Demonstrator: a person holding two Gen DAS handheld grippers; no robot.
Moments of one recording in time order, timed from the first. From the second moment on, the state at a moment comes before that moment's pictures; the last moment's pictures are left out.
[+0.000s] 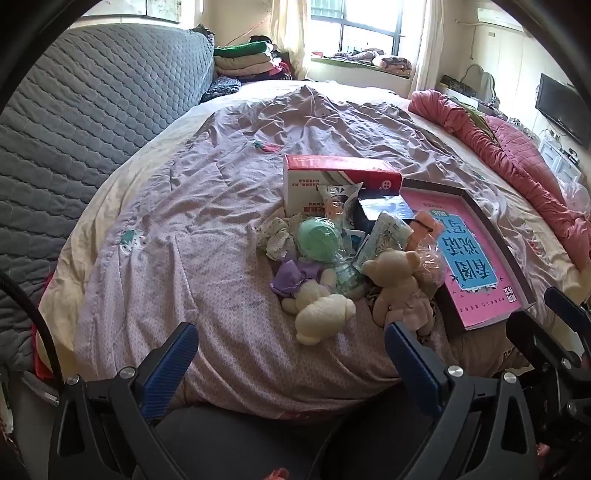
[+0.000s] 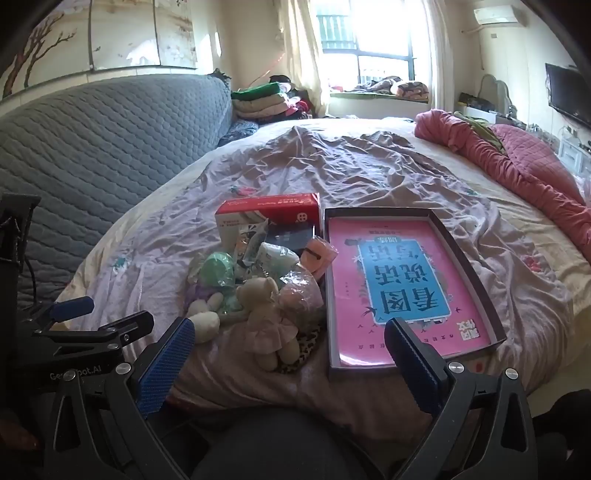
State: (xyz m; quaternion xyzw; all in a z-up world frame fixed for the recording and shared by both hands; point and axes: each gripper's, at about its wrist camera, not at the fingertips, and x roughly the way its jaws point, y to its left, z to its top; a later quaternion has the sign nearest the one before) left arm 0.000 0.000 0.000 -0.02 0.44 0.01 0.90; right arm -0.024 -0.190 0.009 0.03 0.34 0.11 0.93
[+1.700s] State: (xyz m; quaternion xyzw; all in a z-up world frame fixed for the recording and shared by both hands) left arm 0.003 0.001 -0.011 -0.03 0.44 0.00 0.90; right arm -0.018 -0.187 -0.006 0.01 0.36 0.10 0.93
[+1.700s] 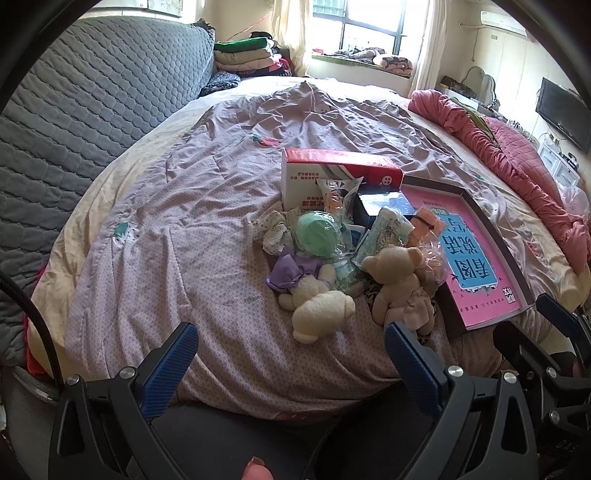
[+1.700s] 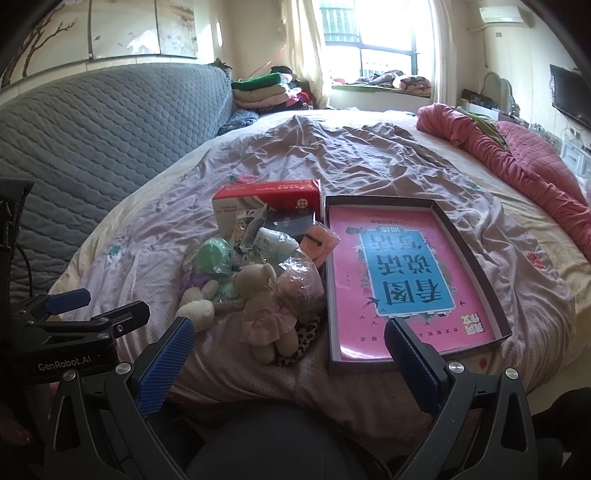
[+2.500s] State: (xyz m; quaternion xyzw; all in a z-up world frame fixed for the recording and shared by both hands) left arm 0.008 0.002 -0.020 -0.04 0.46 -0.01 0.89; right arm -0.012 -0.187 -0.008 0.02 0.37 0.11 0.92
